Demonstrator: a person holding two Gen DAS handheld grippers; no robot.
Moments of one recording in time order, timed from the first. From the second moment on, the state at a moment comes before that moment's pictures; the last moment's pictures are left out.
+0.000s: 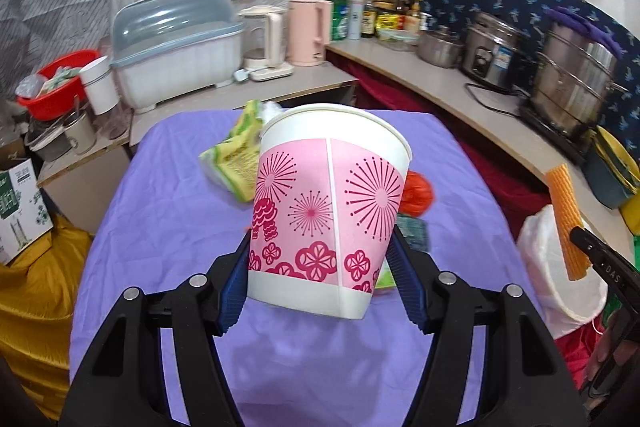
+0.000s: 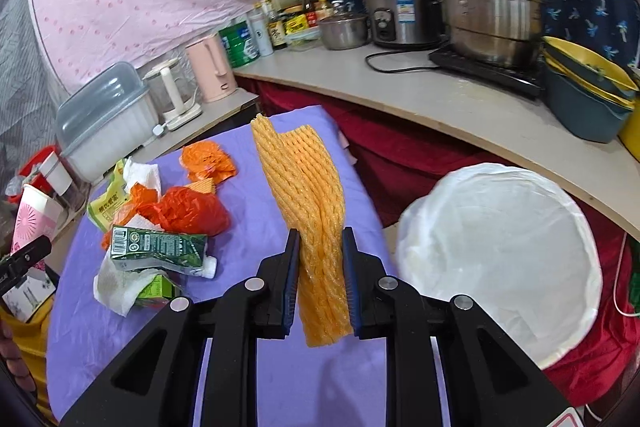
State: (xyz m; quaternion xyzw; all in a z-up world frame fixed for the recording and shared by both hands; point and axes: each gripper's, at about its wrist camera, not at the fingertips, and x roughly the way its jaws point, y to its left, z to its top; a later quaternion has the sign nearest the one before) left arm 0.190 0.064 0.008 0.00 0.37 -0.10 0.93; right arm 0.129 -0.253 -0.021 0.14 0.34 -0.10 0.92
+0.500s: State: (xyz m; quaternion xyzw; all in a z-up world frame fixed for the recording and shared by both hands) left arm 0.150 -0.063 0.011 0.05 0.36 -0.22 0.90; right arm 0.050 -0.331 -0.021 0.18 0.32 -0.18 0.91
